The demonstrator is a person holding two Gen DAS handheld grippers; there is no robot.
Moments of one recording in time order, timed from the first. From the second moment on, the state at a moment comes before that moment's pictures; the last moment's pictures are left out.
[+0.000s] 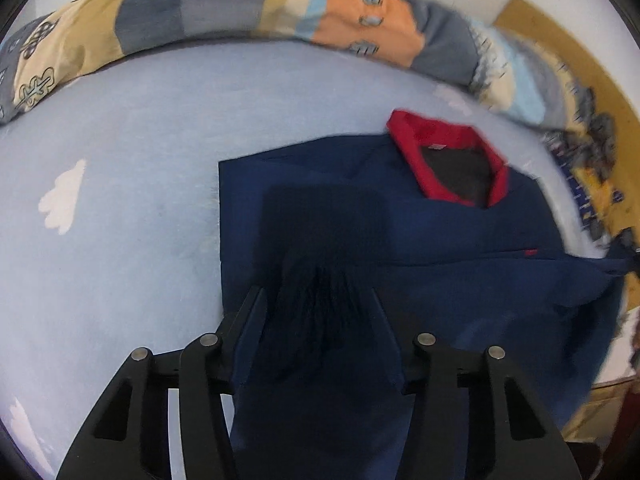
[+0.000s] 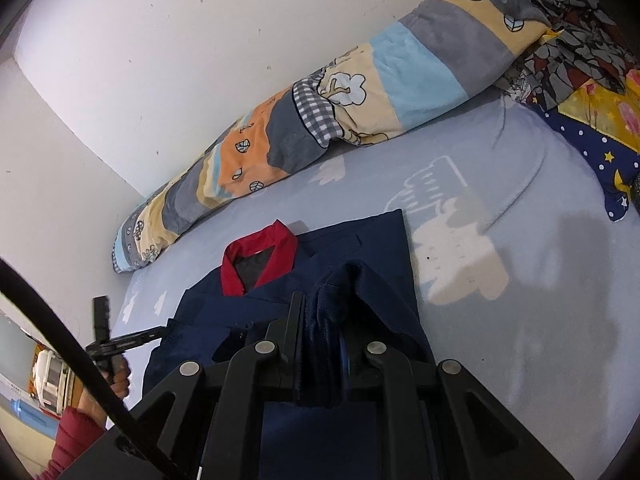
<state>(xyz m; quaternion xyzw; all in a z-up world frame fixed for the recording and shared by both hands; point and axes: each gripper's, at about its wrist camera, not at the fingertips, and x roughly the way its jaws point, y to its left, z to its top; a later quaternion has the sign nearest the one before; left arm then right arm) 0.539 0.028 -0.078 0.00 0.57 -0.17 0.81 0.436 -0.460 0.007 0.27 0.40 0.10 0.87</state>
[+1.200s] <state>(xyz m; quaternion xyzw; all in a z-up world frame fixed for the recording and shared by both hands) 0.600 0.075 -0.063 -0.10 0.47 -0.07 0.87 0.572 -0.494 -0.070 0.41 0.40 0.09 0.81</state>
